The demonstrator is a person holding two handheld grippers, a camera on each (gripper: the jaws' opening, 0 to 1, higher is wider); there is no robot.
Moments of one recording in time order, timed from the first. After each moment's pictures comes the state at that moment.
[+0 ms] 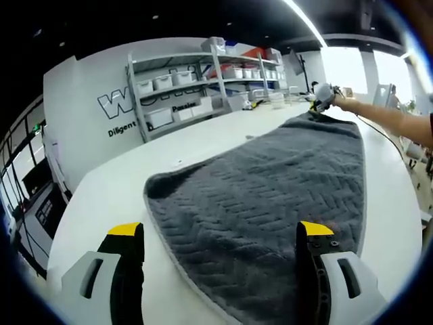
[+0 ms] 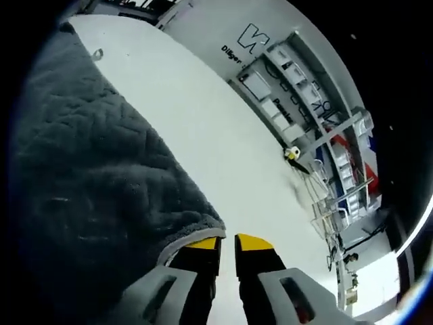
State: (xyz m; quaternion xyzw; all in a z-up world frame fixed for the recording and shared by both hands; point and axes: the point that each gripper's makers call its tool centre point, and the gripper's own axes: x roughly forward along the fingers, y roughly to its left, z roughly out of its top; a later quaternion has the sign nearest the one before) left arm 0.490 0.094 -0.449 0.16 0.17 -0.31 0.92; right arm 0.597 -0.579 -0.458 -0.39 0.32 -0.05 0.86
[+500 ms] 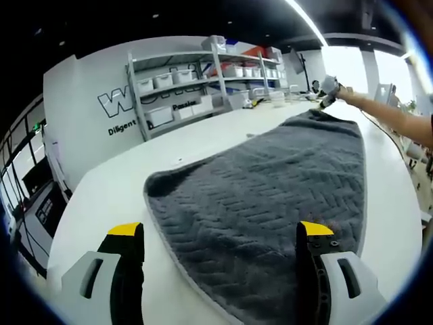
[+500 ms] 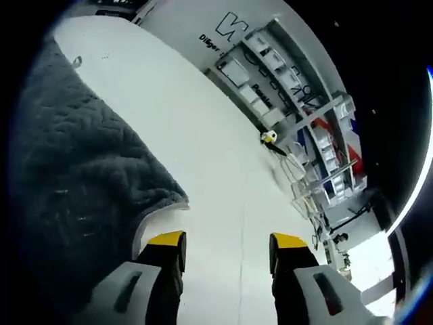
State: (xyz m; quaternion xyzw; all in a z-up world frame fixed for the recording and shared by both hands) left arm 0.488 0.095 -0.450 0.16 0.17 -0.31 0.92; right arm 0.557 -0.602 -0.414 -0.37 0.33 -0.11 0.86
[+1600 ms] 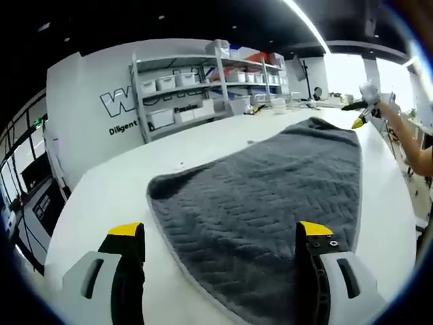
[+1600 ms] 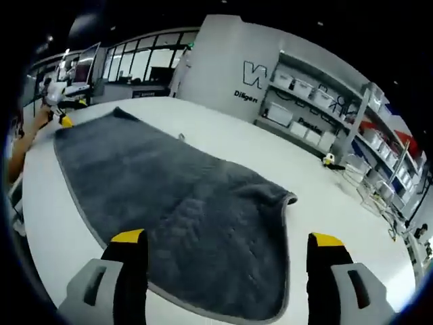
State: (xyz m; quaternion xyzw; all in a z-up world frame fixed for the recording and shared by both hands) left arm 0.478 0.097 -0.440 0.15 0.16 -0.31 0.92; right arm 0.407 -0.454 -0.420 -0.18 0.23 0.13 0.95
